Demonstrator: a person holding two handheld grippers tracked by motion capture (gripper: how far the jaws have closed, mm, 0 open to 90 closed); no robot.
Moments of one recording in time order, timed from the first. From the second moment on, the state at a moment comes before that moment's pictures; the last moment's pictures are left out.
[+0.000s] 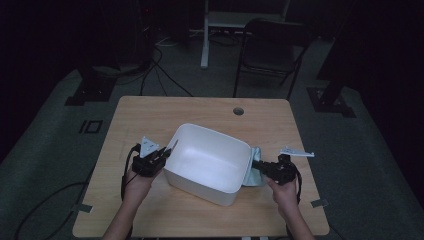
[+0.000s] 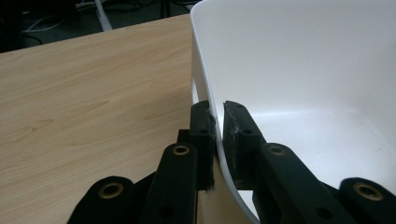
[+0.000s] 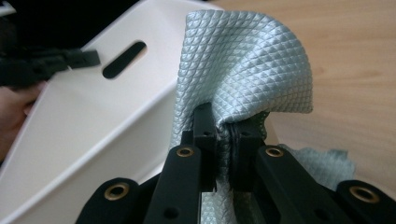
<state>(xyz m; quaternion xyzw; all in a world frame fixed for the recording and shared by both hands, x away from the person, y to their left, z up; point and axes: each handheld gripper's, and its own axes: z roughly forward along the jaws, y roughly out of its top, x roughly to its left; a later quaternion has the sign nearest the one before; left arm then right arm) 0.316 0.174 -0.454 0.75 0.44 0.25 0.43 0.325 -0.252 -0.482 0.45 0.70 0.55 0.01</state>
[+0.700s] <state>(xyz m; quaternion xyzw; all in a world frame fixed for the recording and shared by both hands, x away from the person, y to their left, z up) 0.316 0.169 -0.456 0.75 0.45 0.25 0.42 0.342 -0.249 -0.522 0.49 0.71 0.50 -0.01</state>
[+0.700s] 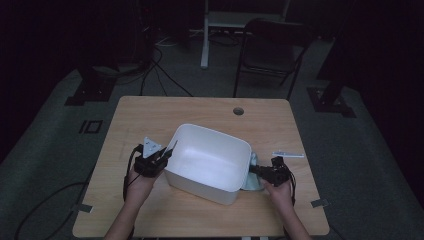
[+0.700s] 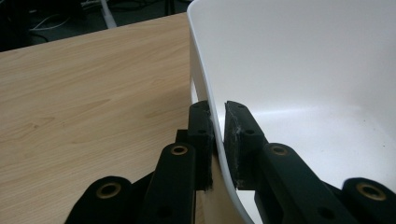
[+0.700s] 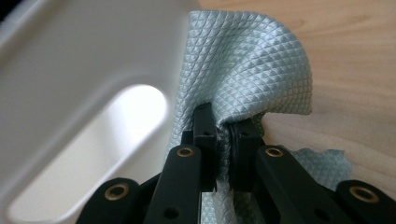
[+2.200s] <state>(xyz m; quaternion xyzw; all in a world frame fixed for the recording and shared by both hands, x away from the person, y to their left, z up) 0.314 0.163 -0.457 0.72 0.48 0.27 0.42 0.322 -0.238 -0.536 0.51 0.72 0.47 -0.03</state>
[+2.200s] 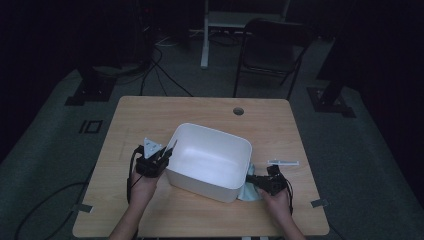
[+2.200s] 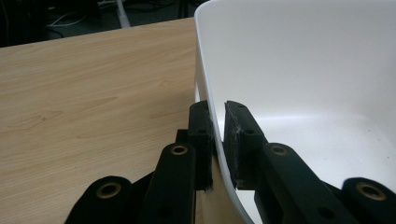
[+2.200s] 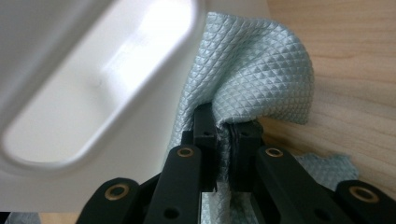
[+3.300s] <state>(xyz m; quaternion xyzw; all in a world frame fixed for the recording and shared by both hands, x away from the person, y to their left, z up) 0.313 0.162 -0.458 0.72 0.48 0.28 0.42 0.246 -0.244 -0.469 0.44 0.68 0.58 -0.03</state>
